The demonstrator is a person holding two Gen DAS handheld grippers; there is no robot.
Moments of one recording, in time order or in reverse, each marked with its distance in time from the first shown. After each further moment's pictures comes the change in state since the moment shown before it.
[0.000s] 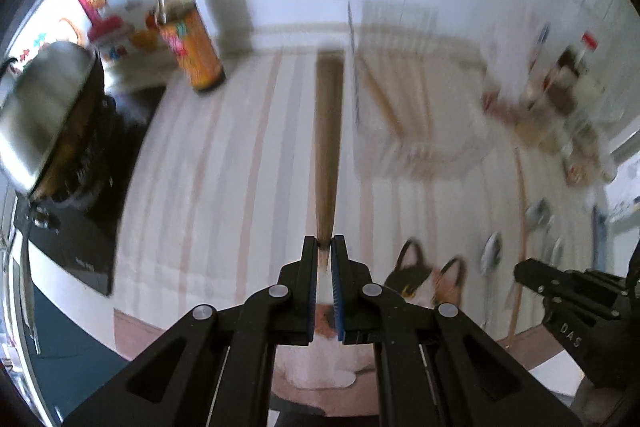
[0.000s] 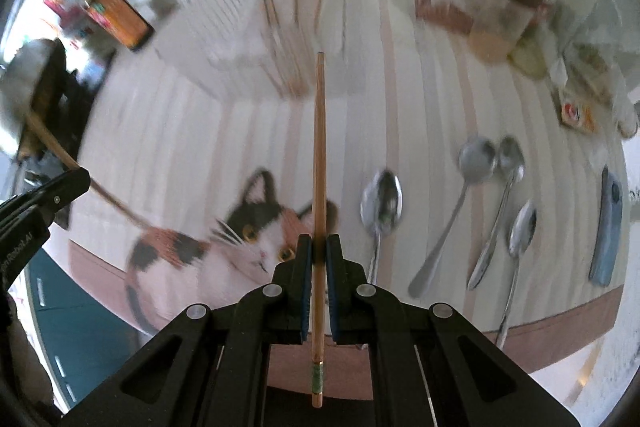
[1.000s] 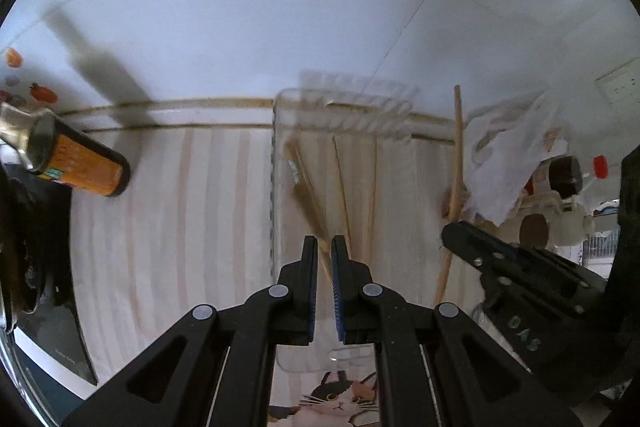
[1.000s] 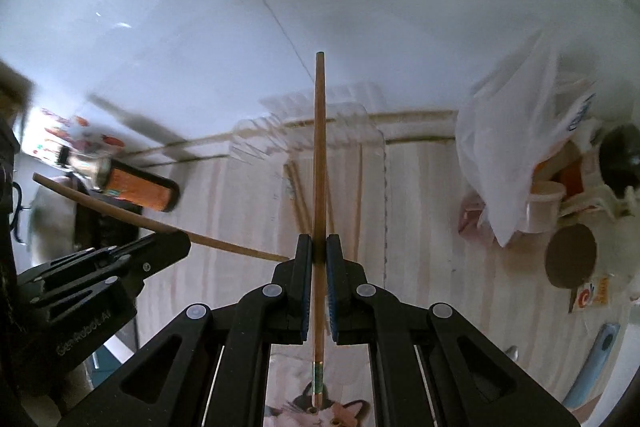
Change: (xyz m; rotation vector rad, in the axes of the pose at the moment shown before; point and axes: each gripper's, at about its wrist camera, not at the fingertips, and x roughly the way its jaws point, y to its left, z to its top) left arm 0.090 -0.027 0.206 -0.024 0.233 -0.207; right arm -0.004 0.004 0.264 0.055 -0.056 0.114
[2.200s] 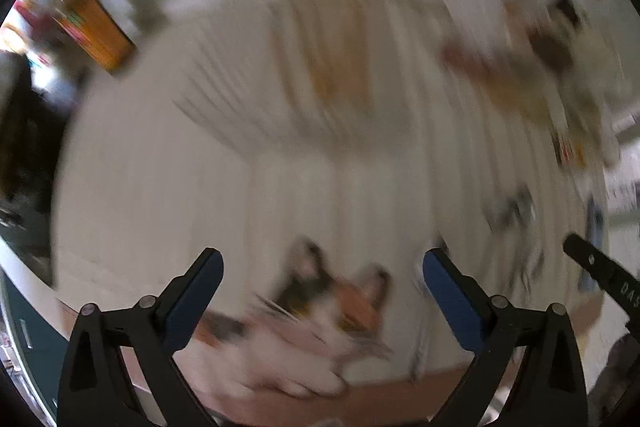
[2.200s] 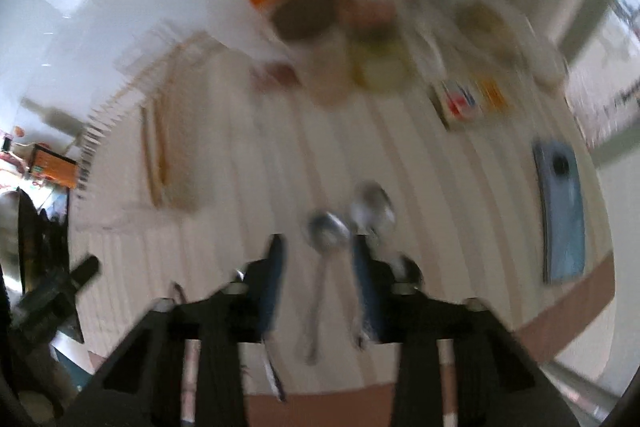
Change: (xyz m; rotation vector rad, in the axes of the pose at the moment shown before) left arm 0.070 -0.070 -0.213 0.032 -0.010 0.159; right arm -0.042 -0.164 -0.216 0.302 -0.054 -0.161
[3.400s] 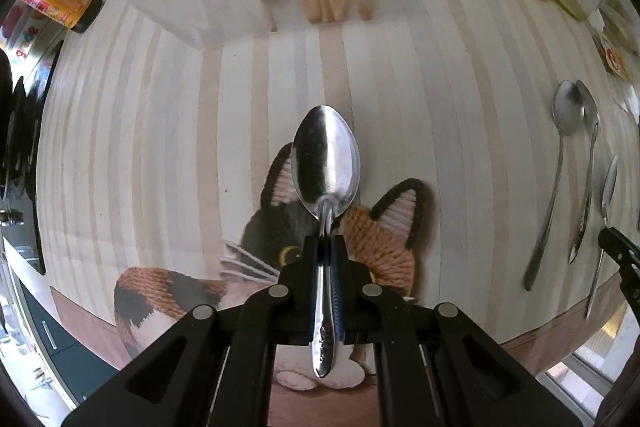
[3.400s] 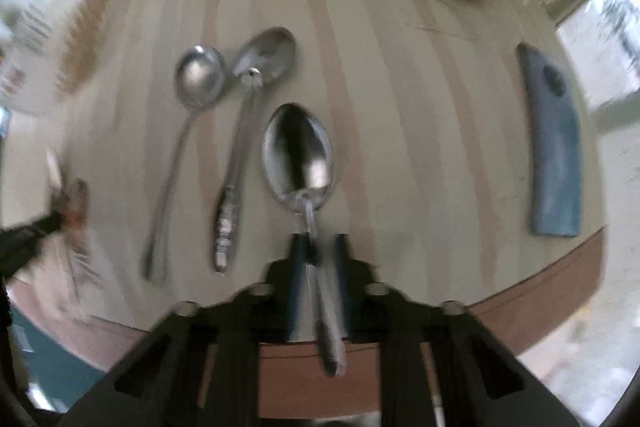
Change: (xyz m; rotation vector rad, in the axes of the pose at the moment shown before) left arm 0.063 -0.022 -0.027 0.086 0.143 0.106; right arm 0.079 -0.048 -0.059 -0.183 0.156 -0.191
